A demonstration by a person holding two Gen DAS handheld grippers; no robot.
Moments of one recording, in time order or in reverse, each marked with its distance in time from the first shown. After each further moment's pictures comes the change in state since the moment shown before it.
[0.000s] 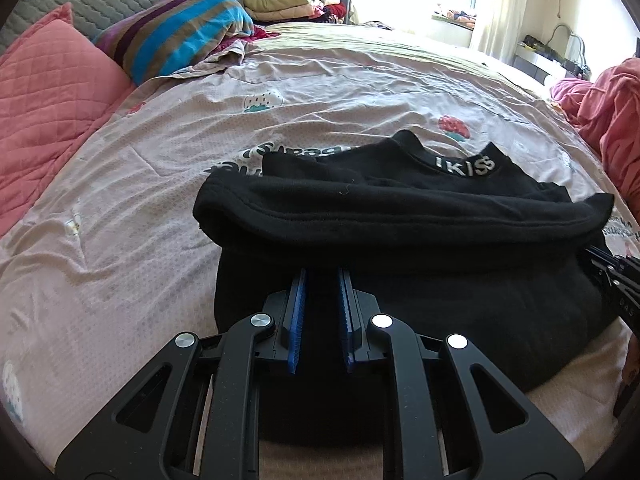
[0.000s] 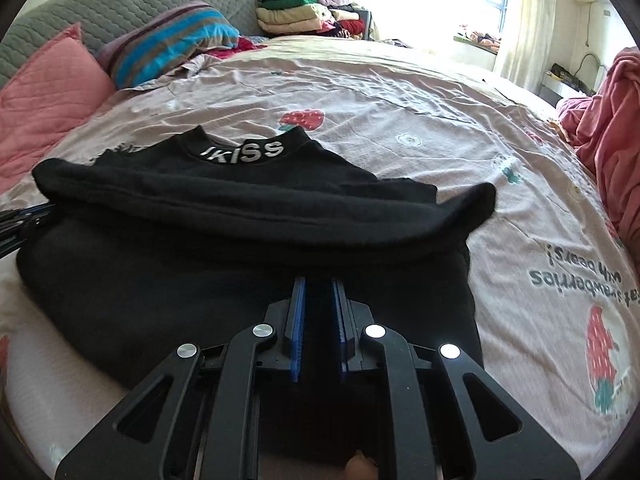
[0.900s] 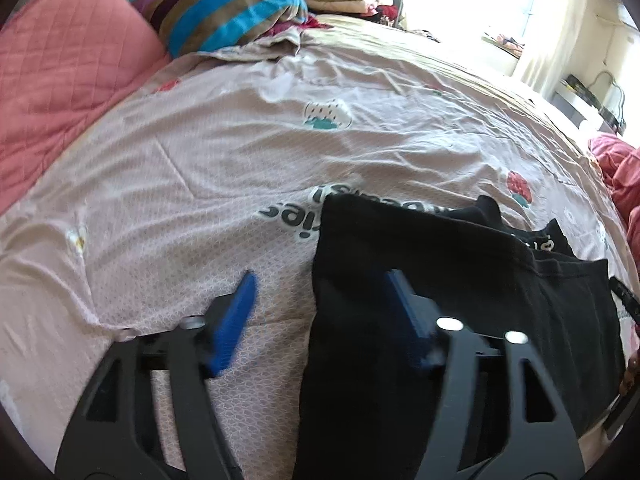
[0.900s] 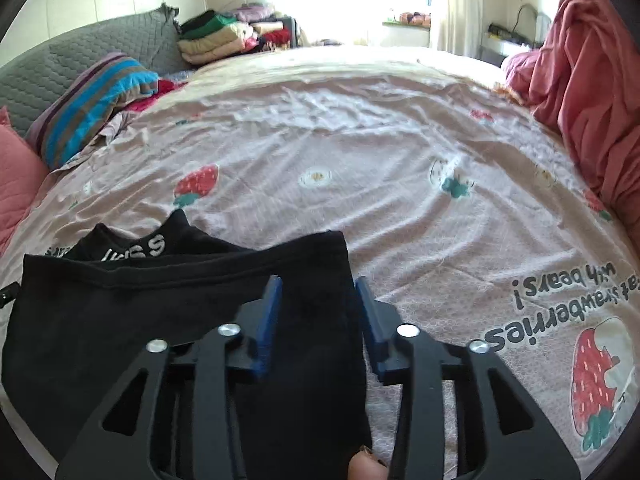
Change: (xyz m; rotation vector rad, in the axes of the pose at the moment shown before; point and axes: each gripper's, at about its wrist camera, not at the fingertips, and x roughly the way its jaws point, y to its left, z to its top) left arm 0.037 0.062 0.049 -0.194 0.033 0.032; right arm 0.034 -0.086 0.051 0.239 -0.023 -0.084
